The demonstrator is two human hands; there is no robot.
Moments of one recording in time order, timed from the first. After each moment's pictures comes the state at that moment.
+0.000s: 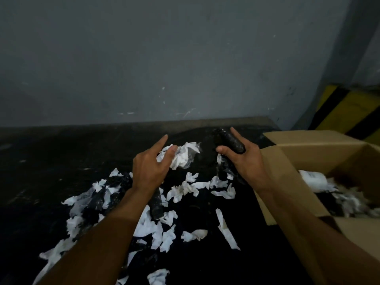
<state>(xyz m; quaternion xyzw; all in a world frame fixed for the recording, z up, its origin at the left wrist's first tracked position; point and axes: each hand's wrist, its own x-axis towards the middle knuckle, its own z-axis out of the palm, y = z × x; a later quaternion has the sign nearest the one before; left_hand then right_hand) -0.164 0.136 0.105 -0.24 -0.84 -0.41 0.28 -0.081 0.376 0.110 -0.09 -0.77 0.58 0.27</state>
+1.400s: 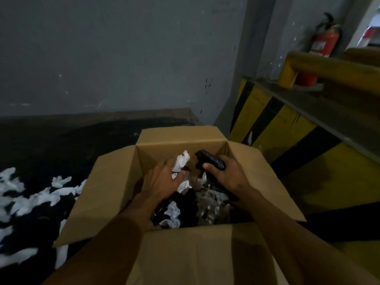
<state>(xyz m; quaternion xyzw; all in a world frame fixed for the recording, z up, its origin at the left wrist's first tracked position) -0.016 0.620 0.031 -0.29 -0.92 -0.26 0.02 0.086 0.816 0.045 -0.22 -0.88 0.40 0.15</state>
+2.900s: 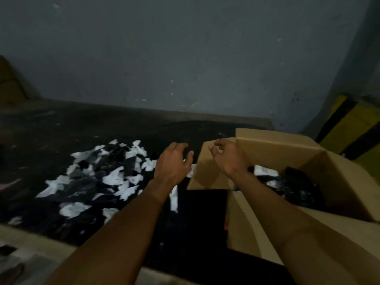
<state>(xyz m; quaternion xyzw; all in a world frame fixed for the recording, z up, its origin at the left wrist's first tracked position) 0.027 0.348 0.093 -0.15 -0.93 -0.27 0.21 0.038 0.521 0.107 -0.07 -0.90 0.39 0.17</state>
